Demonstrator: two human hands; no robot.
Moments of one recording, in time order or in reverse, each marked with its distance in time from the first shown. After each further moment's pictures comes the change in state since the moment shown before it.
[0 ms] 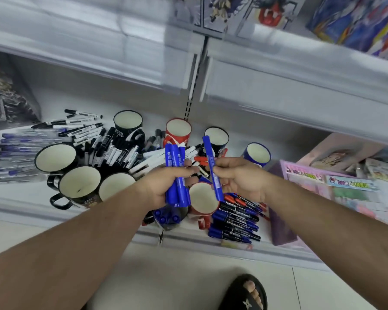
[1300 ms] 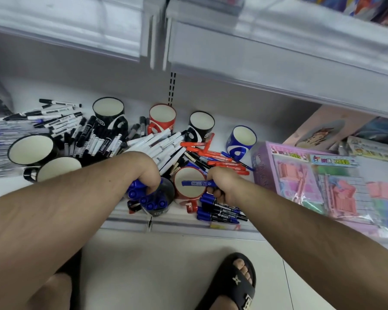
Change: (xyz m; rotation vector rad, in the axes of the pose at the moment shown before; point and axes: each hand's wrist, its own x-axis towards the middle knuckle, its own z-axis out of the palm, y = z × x) left_hand 0.016 0.027 0.011 1.875 -0.067 -0.612; right_hand 0.001 0.049 0.013 -0.020 0.462 0.486
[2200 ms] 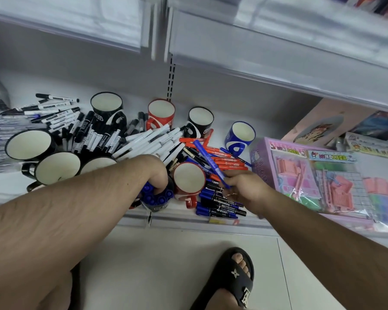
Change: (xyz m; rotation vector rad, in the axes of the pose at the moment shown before) left_hand 0.001 0.020 0.013 0.095 0.073 -0.005; right_hand -0.010 0.037 -0.040 0.182 -0.027 -0.189
